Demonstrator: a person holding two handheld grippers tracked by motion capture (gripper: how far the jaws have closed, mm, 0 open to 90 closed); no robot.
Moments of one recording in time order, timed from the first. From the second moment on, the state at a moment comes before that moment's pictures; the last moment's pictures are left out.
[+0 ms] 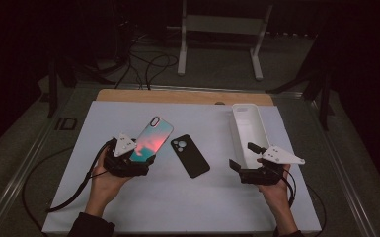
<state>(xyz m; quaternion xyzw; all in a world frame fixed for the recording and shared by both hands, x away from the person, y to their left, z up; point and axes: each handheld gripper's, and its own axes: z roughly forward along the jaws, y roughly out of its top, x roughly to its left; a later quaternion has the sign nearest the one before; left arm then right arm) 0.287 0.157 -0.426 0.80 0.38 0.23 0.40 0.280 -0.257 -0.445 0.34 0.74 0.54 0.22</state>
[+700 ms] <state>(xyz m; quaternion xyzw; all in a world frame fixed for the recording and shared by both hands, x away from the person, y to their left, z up) 0.293 0.132 -0.421 0.81 0.34 0.22 0.43 0.305 -0.229 -0.429 0.33 0.75 0.55 0.16</state>
